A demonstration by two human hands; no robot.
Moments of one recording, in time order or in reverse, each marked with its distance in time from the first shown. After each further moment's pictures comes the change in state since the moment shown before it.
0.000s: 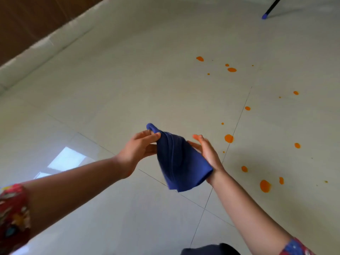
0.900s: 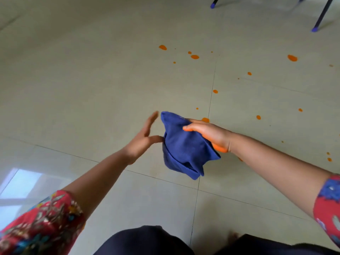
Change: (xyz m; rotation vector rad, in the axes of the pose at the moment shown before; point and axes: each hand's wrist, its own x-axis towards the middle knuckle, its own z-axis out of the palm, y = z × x) left_hand 0.067 -0.043 0.000 0.298 -0.366 0.154; right_hand -0.028 -0.050 -0.006 -0.473 -0.210 0.034
